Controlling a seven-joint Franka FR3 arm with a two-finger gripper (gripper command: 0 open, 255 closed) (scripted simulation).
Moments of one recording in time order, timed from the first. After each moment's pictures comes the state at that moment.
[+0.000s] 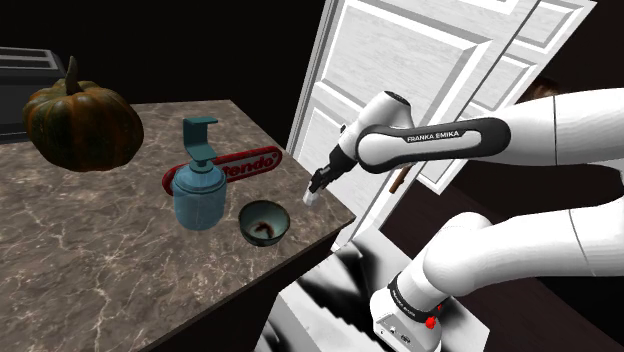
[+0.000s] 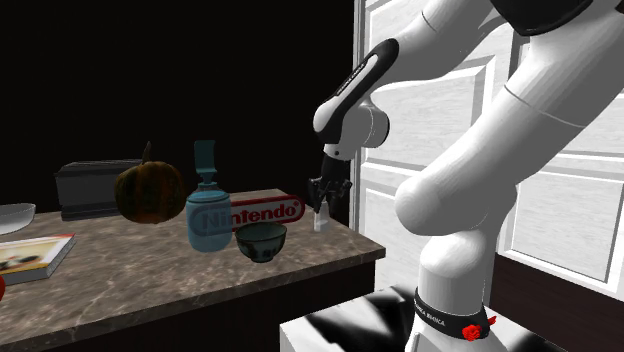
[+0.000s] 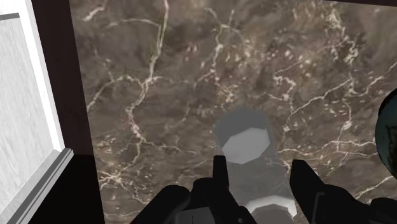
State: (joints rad) arm 0.03 -0.61 0.08 -2.87 0.25 2.50 -0.13
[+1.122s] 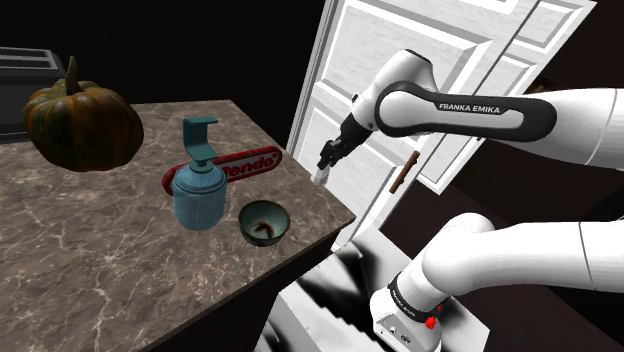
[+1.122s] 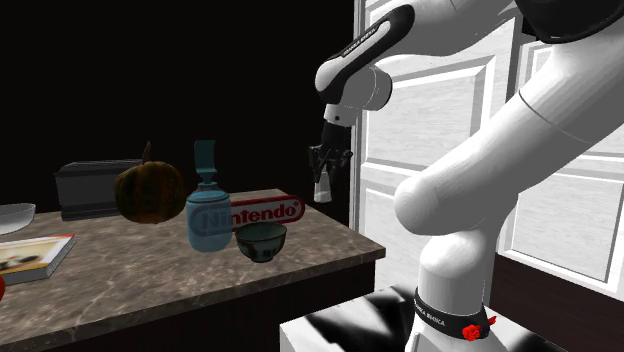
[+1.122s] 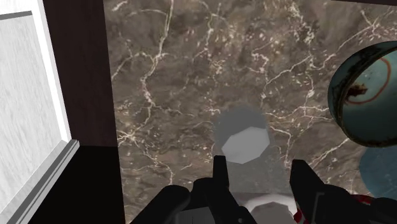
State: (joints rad) arm 0.00 -0.73 0.07 -2.70 0.20 2.21 -0.09
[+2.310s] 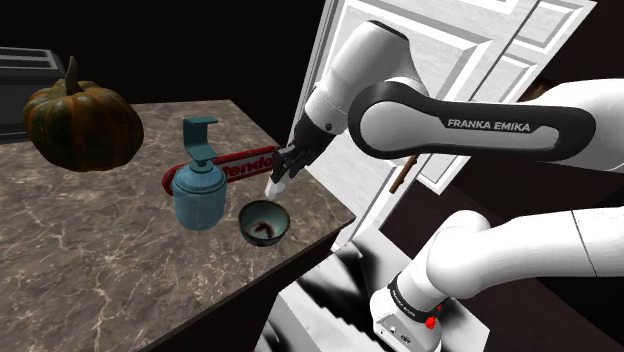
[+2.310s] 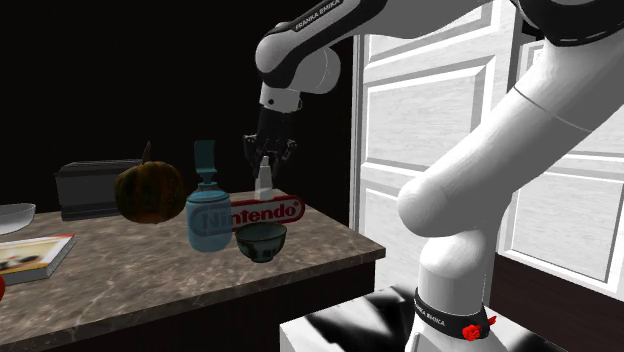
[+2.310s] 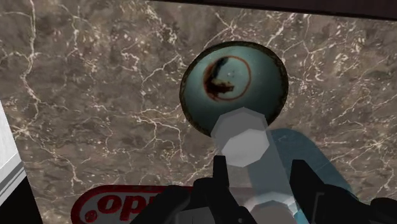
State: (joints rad) arm 0.11 -0.65 0.41 -2.53 0.30 2.18 0.30
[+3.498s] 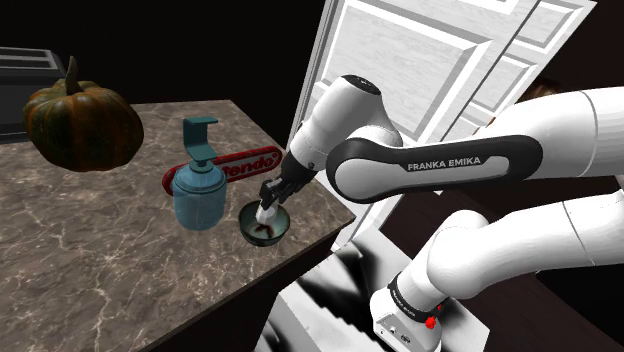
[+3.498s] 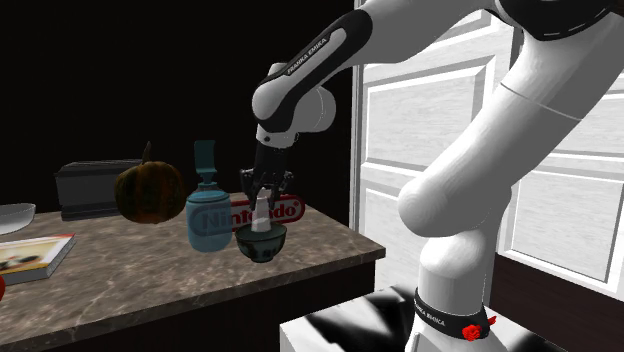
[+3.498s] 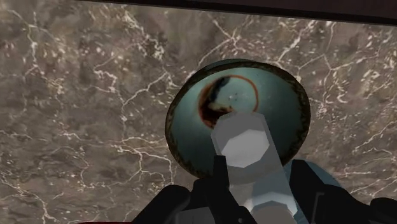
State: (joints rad) arm 0.13 -0.55 0.48 -2.67 0.34 2.42 0.31
